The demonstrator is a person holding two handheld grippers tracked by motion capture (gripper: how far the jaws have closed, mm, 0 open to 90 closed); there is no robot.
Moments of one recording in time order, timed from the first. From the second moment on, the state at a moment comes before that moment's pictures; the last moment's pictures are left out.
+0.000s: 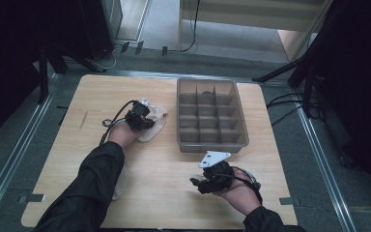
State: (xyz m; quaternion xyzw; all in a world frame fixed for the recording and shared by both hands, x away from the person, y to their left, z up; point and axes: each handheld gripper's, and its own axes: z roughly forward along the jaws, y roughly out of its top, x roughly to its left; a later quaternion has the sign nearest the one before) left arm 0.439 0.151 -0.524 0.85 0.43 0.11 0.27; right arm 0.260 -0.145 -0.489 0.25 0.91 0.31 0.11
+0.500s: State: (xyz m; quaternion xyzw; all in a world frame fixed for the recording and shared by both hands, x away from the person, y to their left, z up) left arm 0.393 0.170 -0.453 0.81 0.49 0.08 0.32; right arm 0.261 -0.144 -0.488 0.24 0.91 0.32 0.12
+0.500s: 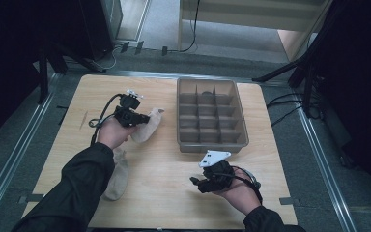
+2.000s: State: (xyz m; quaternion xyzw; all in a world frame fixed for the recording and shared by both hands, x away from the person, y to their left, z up) left arm 0.286 0.239 -0.480 0.82 0.45 0.08 0.34; right arm 0.237 -0.059 -0.494 0.20 0.89 0.41 0.07
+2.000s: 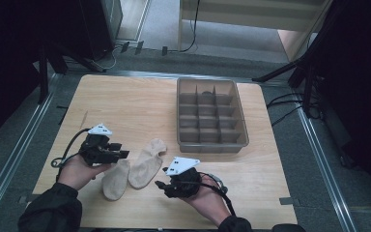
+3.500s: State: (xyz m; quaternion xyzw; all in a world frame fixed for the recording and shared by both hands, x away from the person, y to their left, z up) left arm 0.306 0.287 -0.532 0.83 0.46 0.11 0.31; right arm 0.218 0.075 -0.552 0.18 0.89 0.41 0.05
